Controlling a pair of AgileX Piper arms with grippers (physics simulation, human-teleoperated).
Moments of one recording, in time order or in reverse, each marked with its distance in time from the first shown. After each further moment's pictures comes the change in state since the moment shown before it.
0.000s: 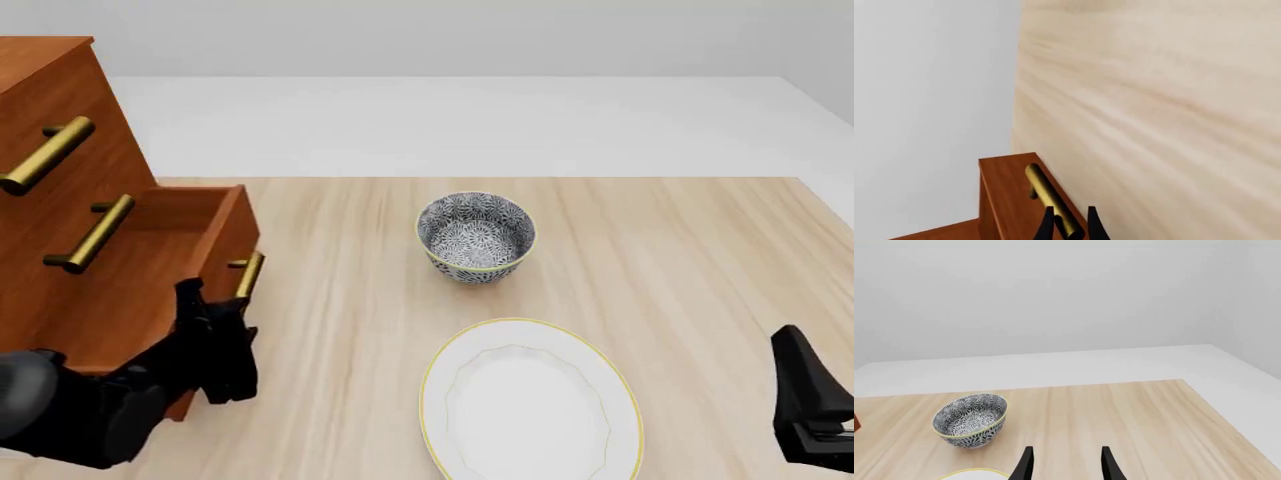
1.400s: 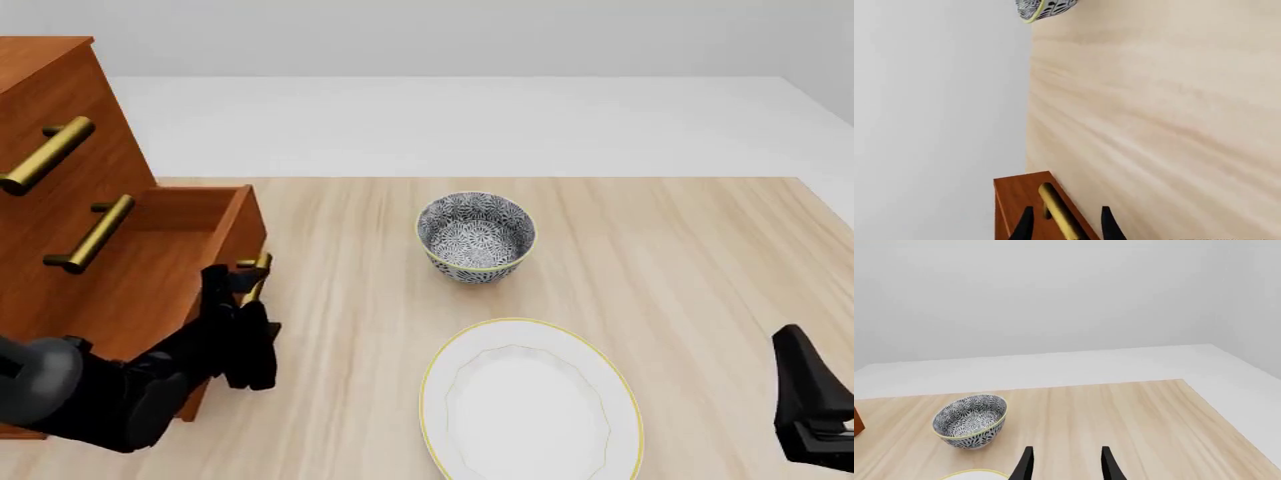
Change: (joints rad) left arm -0.058 0.033 -0.063 -0.020 0.030; right arm -0.003 0.000 -0.002 0.001 0.005
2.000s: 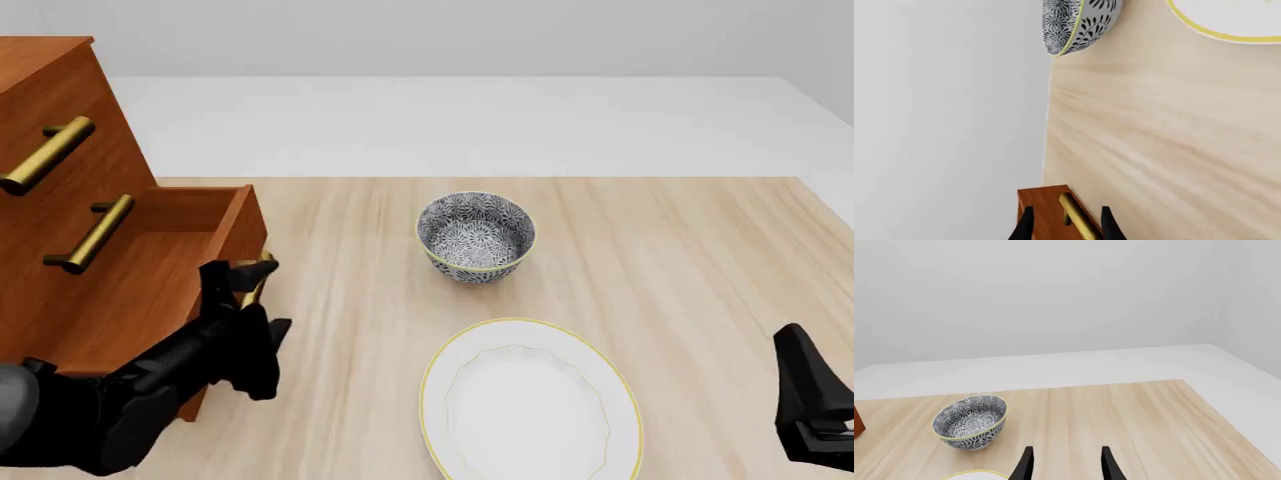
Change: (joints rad) left arm -0.087 -0.166 0.057 0.034 -0.017; right arm -0.001 0.000 -0.003 0.001 0.002
